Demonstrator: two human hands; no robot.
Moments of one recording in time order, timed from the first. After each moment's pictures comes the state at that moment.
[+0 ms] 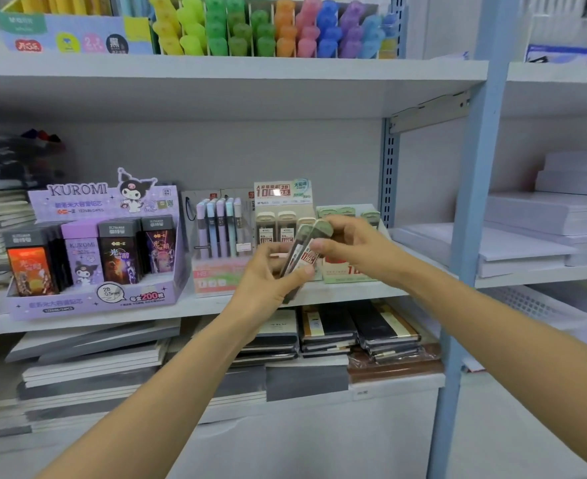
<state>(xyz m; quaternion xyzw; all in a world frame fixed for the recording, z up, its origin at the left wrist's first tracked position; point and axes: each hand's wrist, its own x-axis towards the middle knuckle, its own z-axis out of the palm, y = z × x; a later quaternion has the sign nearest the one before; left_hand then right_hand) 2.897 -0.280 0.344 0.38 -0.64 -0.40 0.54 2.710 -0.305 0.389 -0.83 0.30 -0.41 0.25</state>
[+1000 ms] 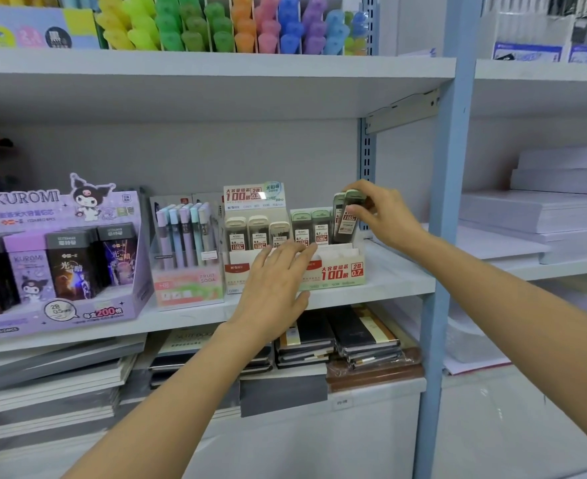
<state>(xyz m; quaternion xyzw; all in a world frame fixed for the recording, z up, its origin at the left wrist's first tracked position) 2.854 -0.319 0.332 0.42 -0.83 0.24 0.28 2.627 -0.369 0.409 -0.76 0.46 -0.45 -0.08</state>
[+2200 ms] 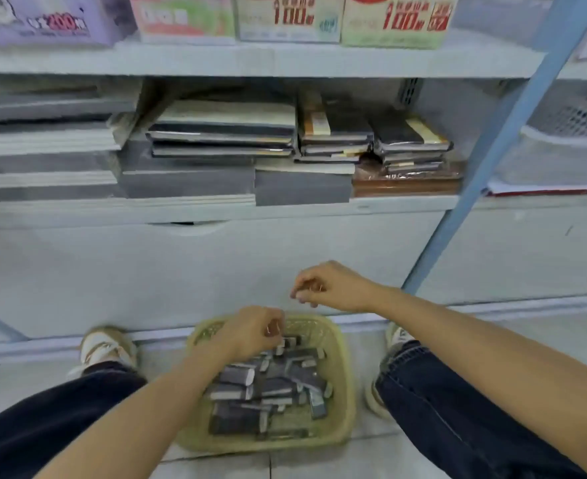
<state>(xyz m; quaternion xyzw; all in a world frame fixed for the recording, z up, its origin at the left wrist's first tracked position) 2.926 -0.215 0.021 0.53 -0.81 -0.26 0.03 2.725 -0.261 0.070 -0.83 0.43 -0.08 0.34</state>
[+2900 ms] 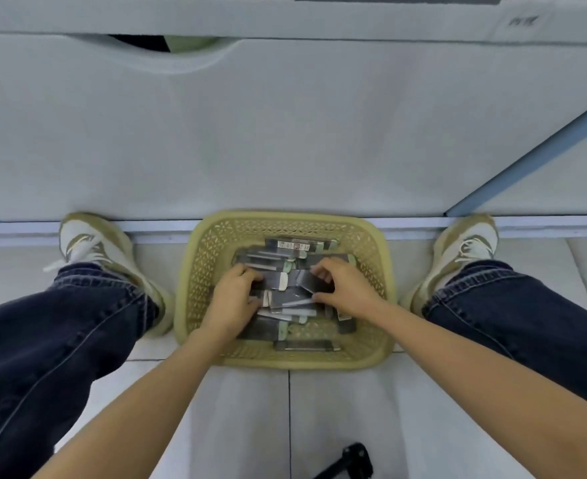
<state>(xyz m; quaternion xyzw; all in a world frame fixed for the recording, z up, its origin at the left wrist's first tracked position) 2.976 -0.170 -0.166 0.68 -0.67 -0.29 0.09 2.748 -0.218 -0.170 -0.75 0.55 -0.02 0.37</state>
